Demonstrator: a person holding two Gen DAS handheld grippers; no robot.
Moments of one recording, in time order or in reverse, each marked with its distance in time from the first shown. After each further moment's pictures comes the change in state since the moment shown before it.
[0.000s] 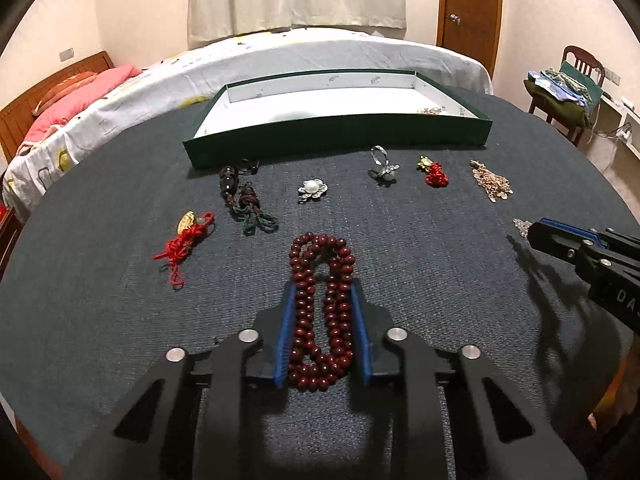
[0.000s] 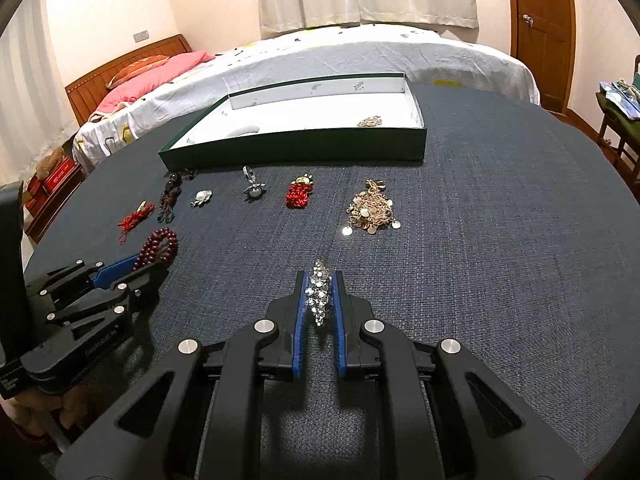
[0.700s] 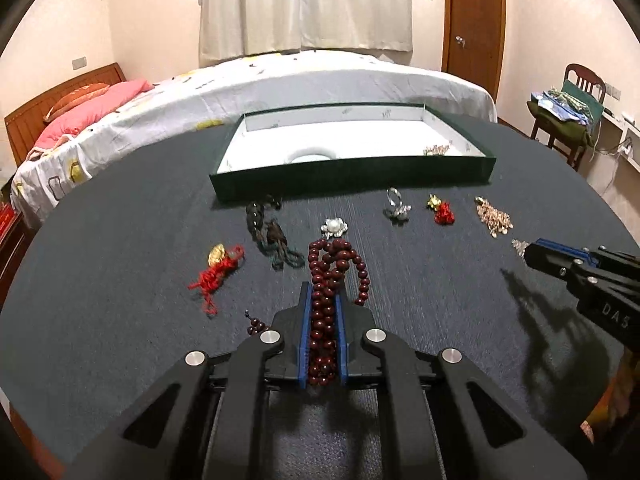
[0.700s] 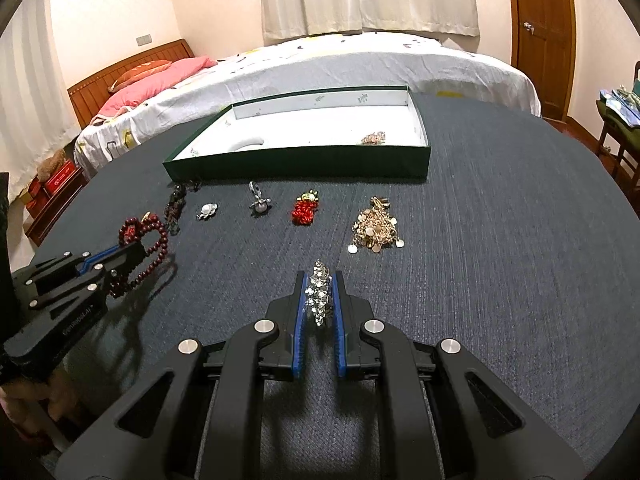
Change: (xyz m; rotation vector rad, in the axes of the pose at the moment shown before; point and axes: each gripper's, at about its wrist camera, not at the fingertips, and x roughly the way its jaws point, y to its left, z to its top) left arm -0.021 0.014 0.015 -0.017 -0.087 0.010; right arm -0.003 0.005 0.007 -0.008 -0.030 0.001
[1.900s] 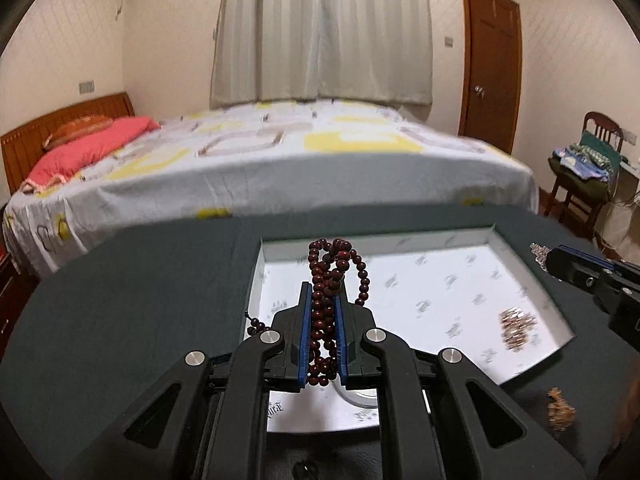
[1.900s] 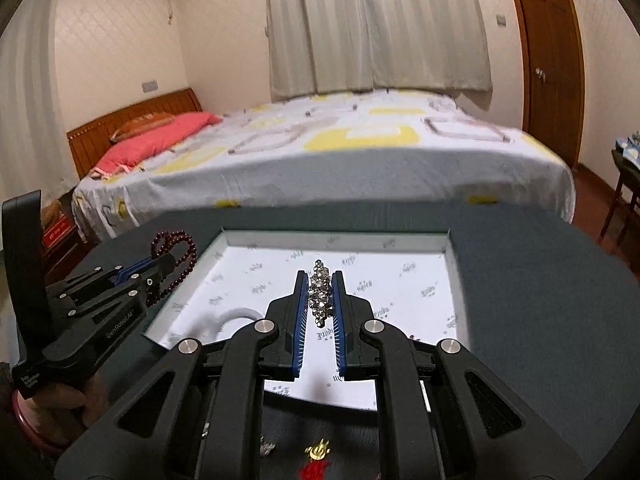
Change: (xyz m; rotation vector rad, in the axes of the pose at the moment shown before) left arm 0.098 0.059 0.151 -0.048 -0.147 0.014; right arm 0.076 0.005 0.170 -0.014 -0.172 0.027
